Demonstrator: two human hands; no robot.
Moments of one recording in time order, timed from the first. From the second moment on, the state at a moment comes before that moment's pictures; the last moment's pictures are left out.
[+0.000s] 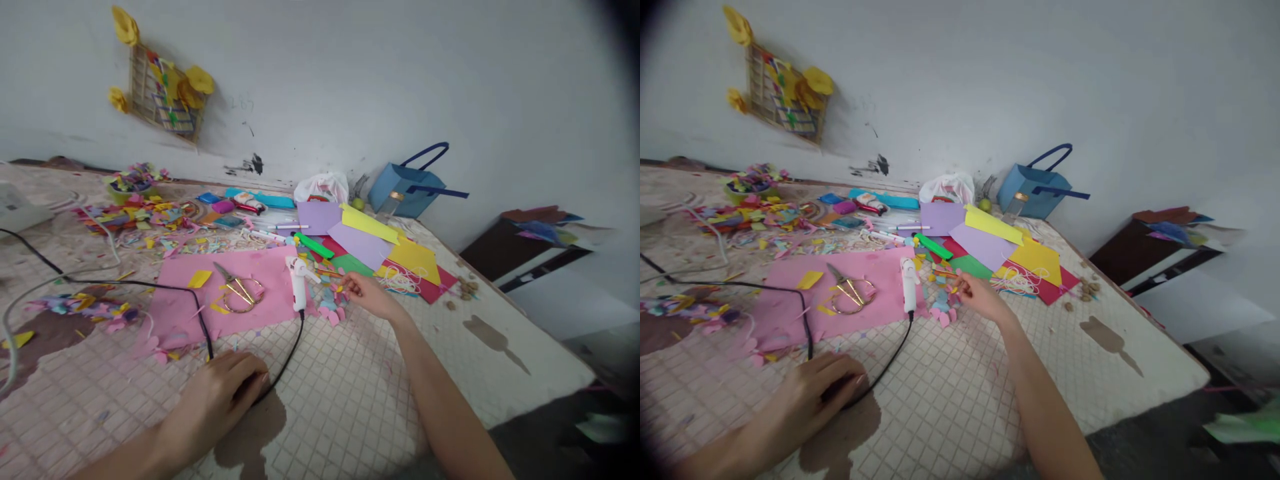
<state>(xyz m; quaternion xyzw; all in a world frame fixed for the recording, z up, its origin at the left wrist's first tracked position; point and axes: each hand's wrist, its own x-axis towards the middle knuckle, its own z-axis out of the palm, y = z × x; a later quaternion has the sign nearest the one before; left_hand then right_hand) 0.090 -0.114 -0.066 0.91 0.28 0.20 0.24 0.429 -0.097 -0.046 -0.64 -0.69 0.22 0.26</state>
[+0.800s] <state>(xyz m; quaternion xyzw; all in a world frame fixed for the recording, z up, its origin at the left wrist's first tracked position) 0.099 -0.107 -0.043 0.77 0.36 0.24 0.46 0.346 -0.114 -0.027 -0.56 -0.71 0.29 0.33</state>
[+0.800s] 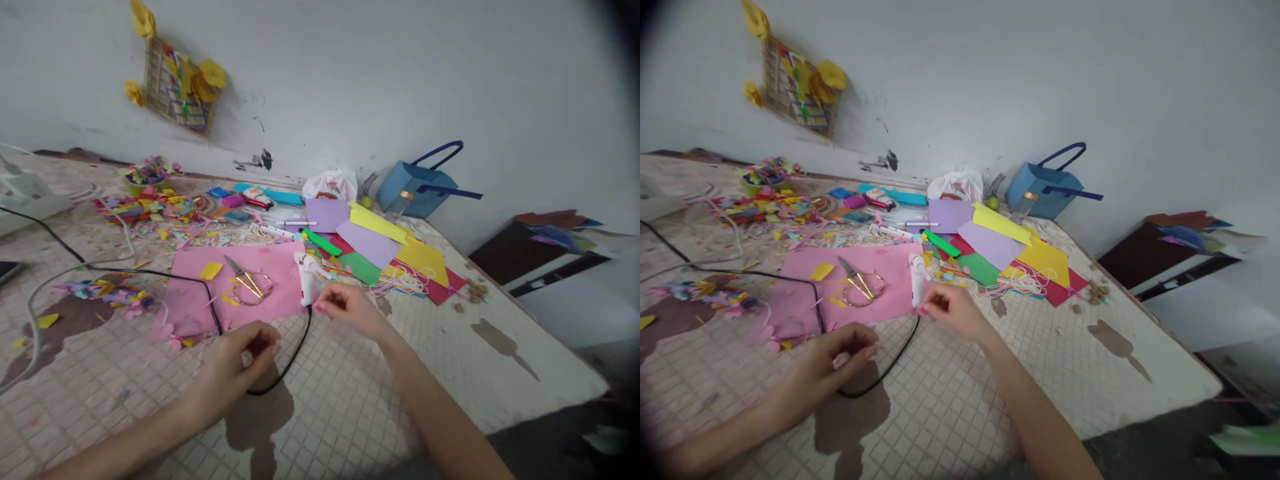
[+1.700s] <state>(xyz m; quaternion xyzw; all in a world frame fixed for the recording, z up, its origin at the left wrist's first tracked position) 0.092 -0.087 -0.039 0.54 0.35 0.25 0.72 0.273 -0.125 -0.051 -0.50 -0.57 0.50 0.42</state>
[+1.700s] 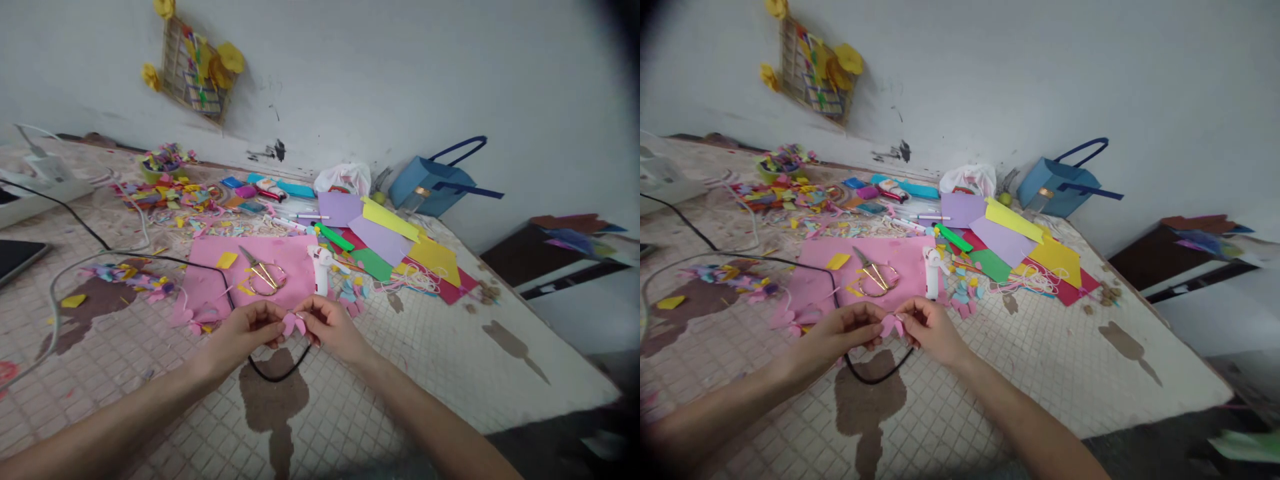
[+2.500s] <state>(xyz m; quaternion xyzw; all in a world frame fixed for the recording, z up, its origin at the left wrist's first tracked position) 0.104 -0.089 -0.037 0.64 0.36 0.23 0.64 0.414 -0.101 -0.033 -0.69 -0.65 0.12 0.29</state>
